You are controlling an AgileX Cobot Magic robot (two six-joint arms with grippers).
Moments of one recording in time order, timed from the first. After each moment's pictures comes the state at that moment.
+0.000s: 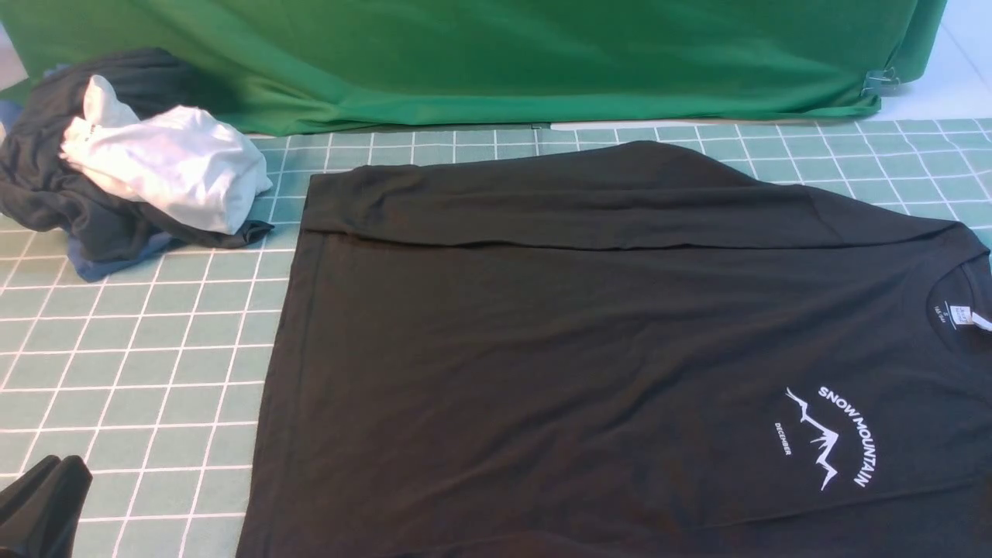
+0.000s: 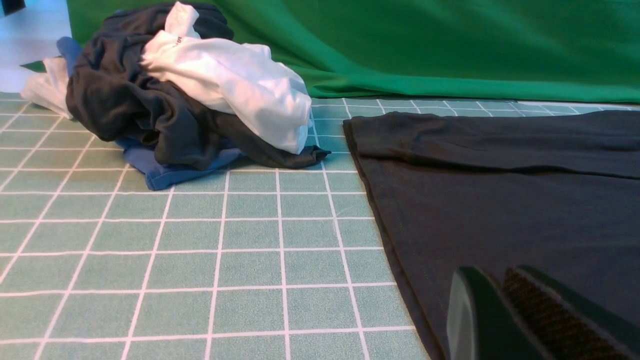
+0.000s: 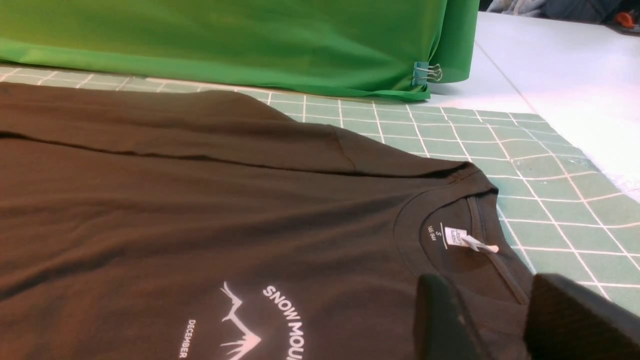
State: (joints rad) right arm -0.01 0.00 0.01 0.15 0.24 -0.19; left arm -0.03 0.00 0.00 -0.04 0.24 -0.02
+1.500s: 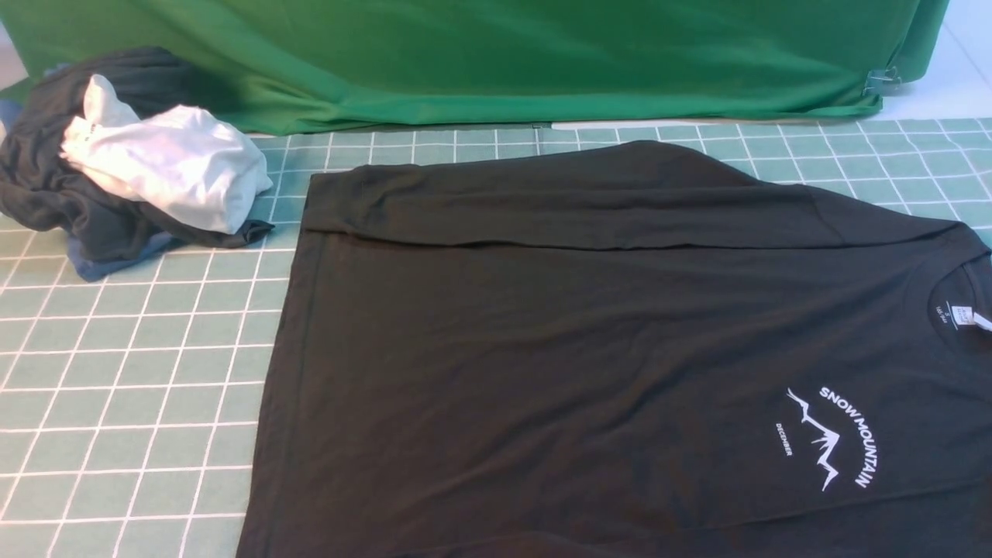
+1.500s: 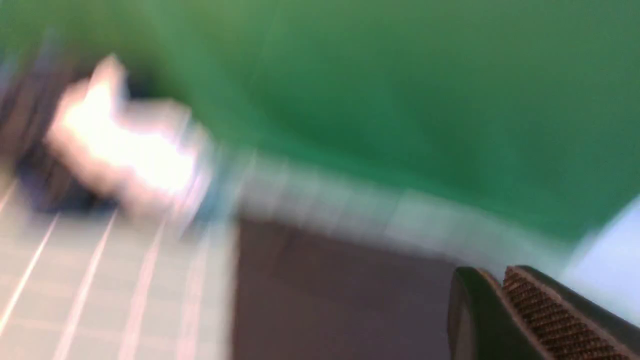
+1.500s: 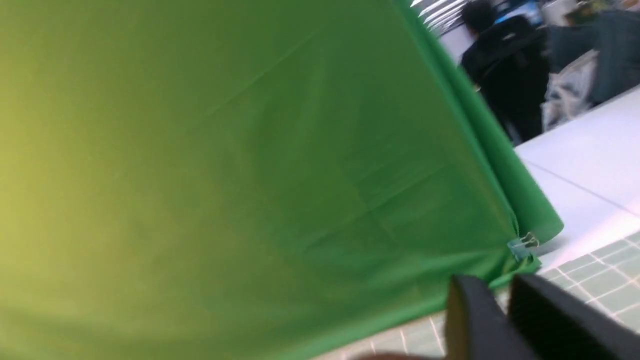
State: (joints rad) right arm 0.02 0.05 -0.21 0.35 0.04 0.13; left arm -0.03 0.64 -0.80 -0.20 0.78 -0.21
